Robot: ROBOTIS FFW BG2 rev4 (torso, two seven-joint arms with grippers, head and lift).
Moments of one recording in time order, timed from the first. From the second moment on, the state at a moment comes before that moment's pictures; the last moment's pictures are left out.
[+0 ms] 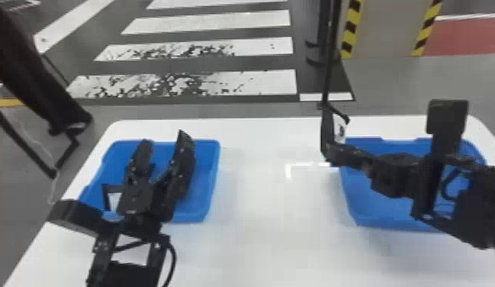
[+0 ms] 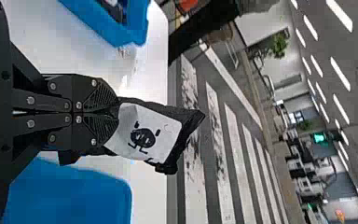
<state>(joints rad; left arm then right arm) 0.39 0.21 -0.08 -1.90 0.56 -0.39 -0.05 0.00 -0.27 0.08 -2.07 -0.60 0.91 0.22</state>
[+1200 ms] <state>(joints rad) 0.38 0.24 -0.16 -1.94 0.53 -0.12 -0.10 -0.16 -0.32 0.49 -2.01 -0.78 0.87 0.26</state>
